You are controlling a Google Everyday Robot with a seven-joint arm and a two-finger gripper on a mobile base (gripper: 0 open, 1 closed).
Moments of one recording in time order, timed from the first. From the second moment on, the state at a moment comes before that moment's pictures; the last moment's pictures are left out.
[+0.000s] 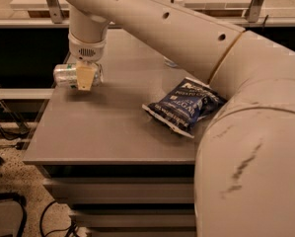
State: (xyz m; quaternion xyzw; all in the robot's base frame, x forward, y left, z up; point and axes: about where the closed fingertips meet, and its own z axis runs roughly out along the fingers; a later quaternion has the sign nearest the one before) arm 0.620 0.164 0.867 -0.74 0.64 0.03 0.18
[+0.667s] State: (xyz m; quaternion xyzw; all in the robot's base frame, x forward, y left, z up) arm 0.627 0.163 0.905 -0.74 0.63 0.02 0.21
